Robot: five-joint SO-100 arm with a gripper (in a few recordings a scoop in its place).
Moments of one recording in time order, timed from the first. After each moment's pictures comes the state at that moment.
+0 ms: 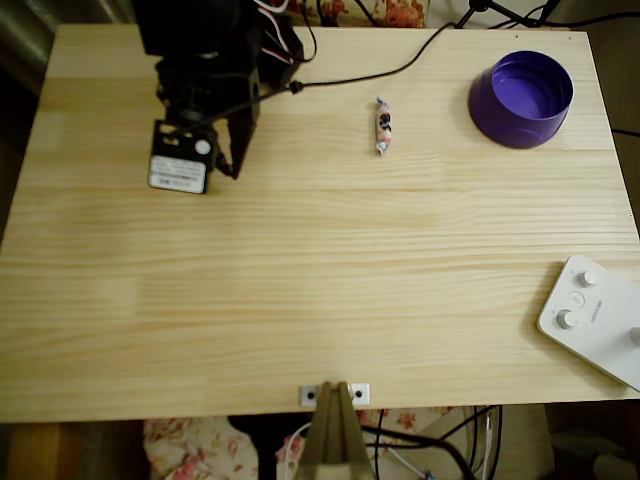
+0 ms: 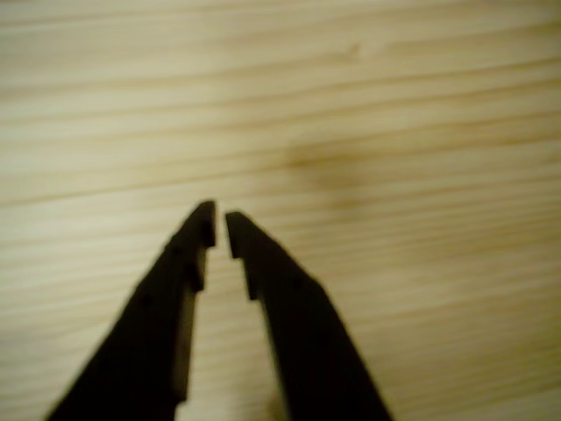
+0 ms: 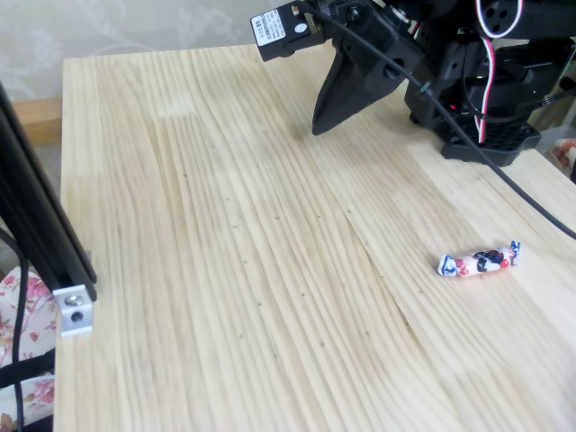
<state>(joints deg) 9.4 188.1 170.9 66.9 4.7</state>
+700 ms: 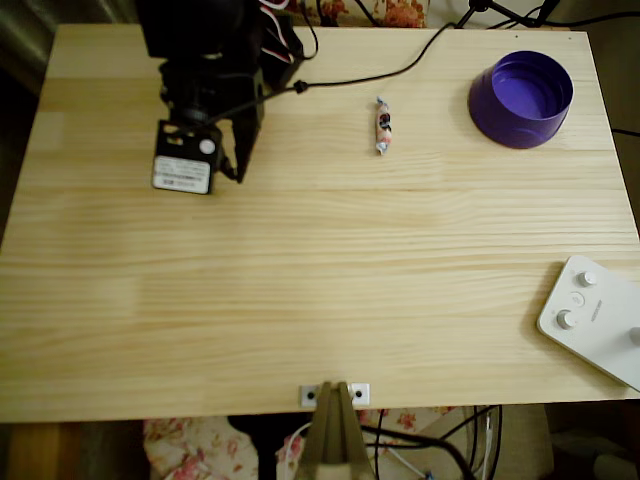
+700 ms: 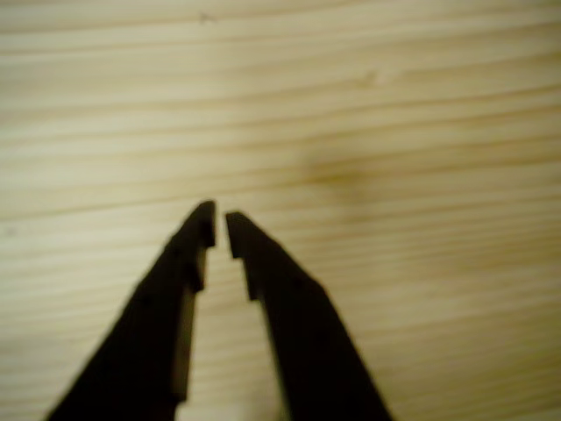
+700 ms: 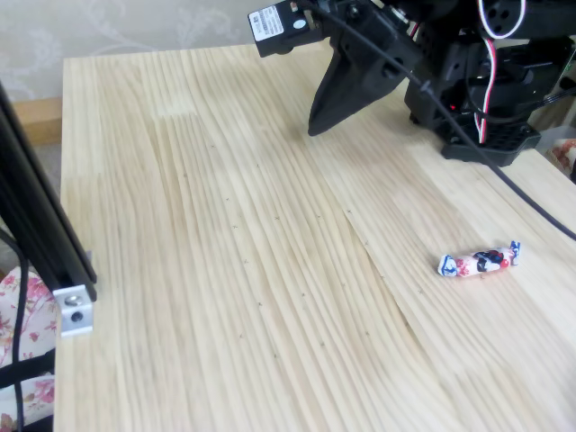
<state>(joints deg) 7.3 187.4 170.9 64.7 6.5</state>
